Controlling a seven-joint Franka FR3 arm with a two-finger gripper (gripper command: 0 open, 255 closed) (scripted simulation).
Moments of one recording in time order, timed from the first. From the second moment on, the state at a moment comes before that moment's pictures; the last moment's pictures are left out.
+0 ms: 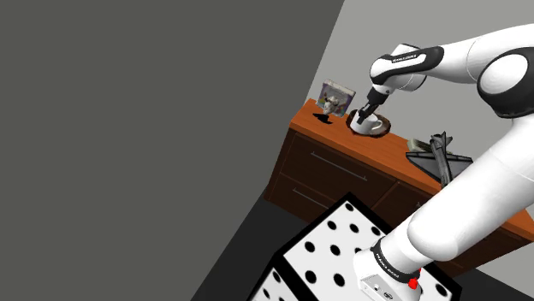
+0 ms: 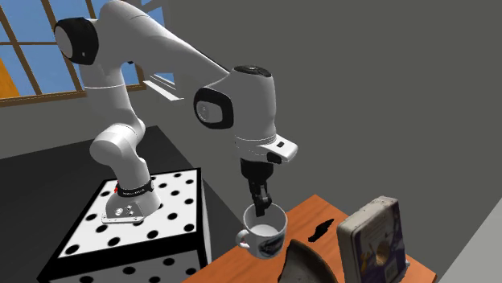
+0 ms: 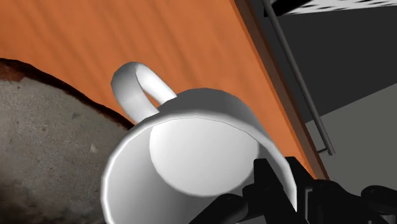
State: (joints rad) arm -0.12 0.02 -0.62 -2.09 0.01 2.17 -0.75
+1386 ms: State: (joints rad) arm -0.14 0.03 -0.64 -1.82 0.01 1.90 -0.79
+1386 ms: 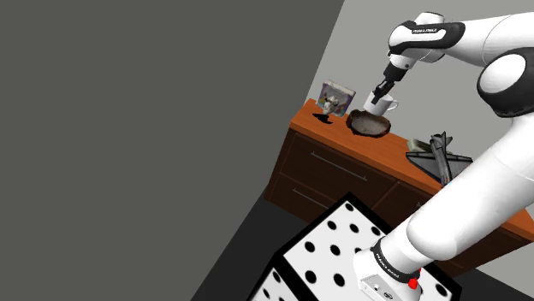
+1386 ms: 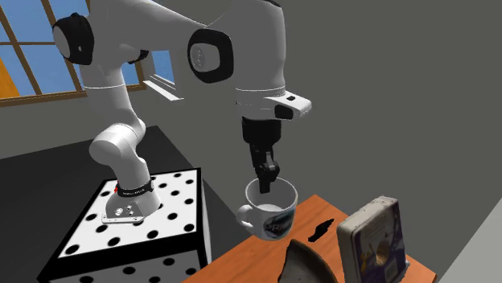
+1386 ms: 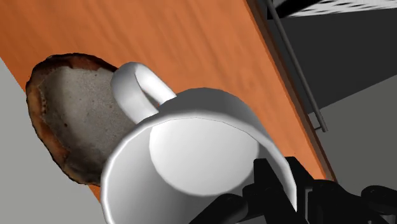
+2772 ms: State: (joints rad) arm -0.40 0.49 -0.66 -1.36 0.31 1.81 -1.08
